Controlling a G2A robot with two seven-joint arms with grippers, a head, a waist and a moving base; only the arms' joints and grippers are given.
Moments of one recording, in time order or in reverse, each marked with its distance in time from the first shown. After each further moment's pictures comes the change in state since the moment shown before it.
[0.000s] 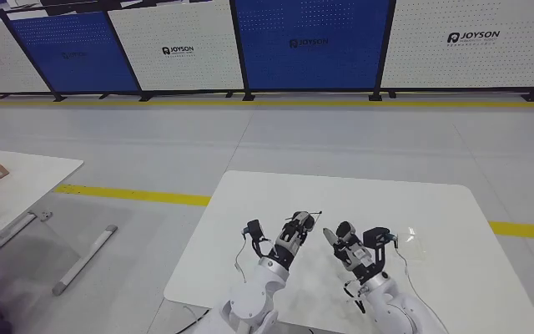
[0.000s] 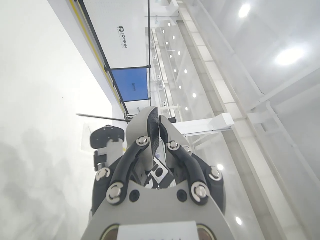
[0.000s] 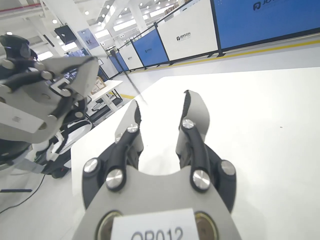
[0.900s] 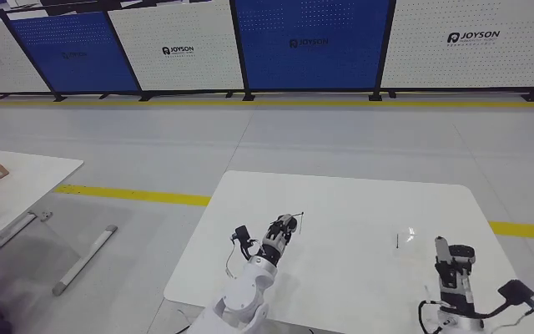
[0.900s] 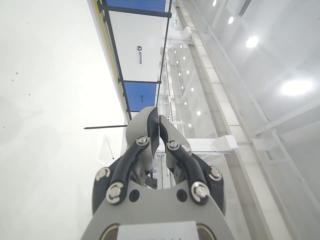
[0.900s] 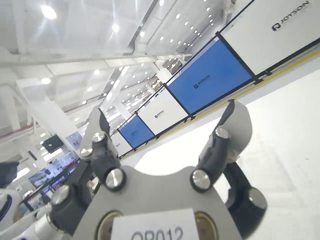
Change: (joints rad) left arm 0.013 0.000 -0.068 0.081 -0.079 0.004 0.017; right arm -0.339 0.087 0.346 -0.241 0.337 0.000 -0.383
